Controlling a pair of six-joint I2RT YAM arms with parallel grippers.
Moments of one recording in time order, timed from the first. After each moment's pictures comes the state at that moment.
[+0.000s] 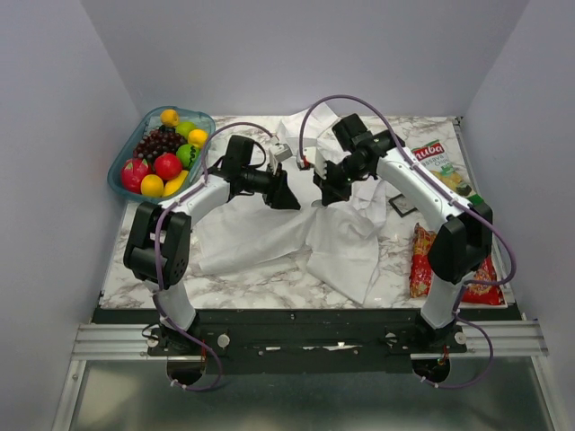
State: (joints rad) left arm -0.35 1.77 1.23 -0.20 1.05 0.10; right arm 0.52 1.83 1.71 -1.05 -0.54 -0.83
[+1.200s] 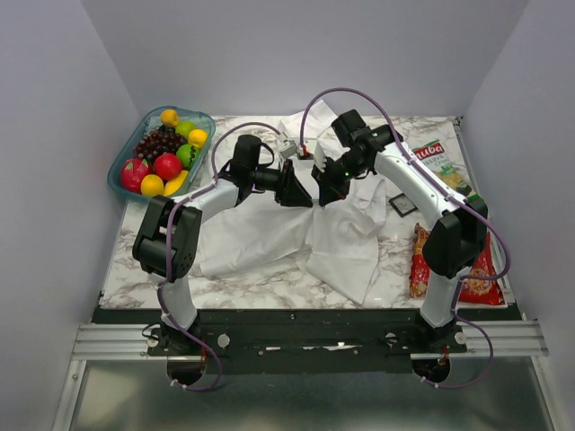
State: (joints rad) left arm -0.40 1.84 1.20 0.20 1.20 -0.17; right arm 0.52 1.88 1.81 -1.12 -0.60 -0.67
